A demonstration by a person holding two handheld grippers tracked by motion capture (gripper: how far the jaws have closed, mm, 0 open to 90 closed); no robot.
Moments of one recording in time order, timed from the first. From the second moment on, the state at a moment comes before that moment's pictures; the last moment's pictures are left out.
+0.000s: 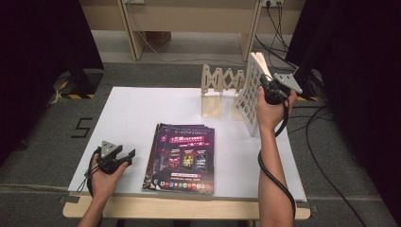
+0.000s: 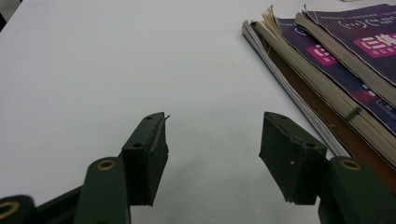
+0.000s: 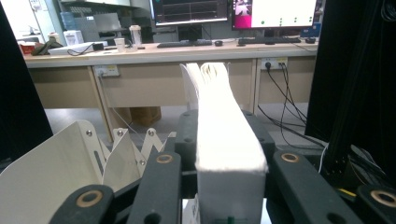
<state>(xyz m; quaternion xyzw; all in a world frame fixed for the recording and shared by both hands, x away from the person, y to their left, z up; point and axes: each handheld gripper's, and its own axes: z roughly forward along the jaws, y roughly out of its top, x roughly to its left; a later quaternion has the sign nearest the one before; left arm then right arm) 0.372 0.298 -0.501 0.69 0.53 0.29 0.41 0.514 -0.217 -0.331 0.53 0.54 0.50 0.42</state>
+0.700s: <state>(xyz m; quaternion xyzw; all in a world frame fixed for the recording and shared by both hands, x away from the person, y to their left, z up) 0.372 0.299 -0.501 0.69 0.53 0.29 0.41 0.520 -0.214 -0.321 0.54 0.56 0.47 0.42</state>
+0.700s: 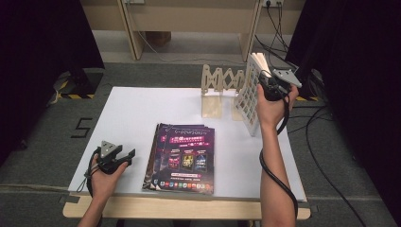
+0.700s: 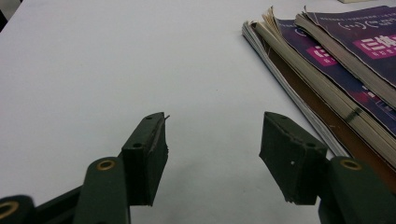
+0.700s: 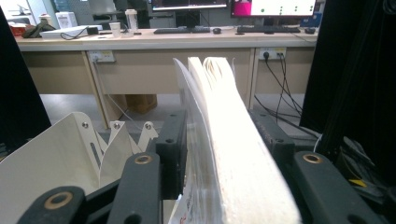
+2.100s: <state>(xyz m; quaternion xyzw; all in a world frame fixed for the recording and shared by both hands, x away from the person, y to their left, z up) 0.372 0.297 -0.501 0.69 0.53 0.29 0.40 0.529 -0.213 -0.310 0.55 0.58 0.46 0.39</state>
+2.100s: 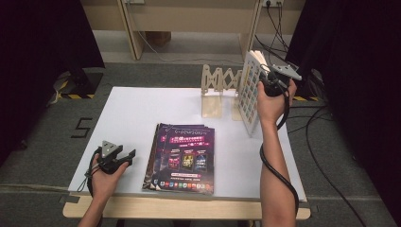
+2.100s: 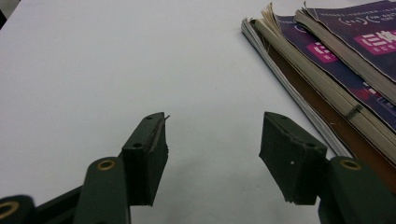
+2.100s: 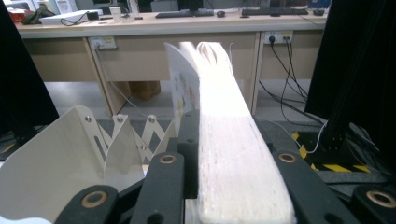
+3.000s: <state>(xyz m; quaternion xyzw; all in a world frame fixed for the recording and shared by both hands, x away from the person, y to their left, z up) 0.372 0.297 -0.501 0.69 0.52 0.29 0.40 0.541 -0.205 -0.326 0.54 0.55 0.46 0.44</state>
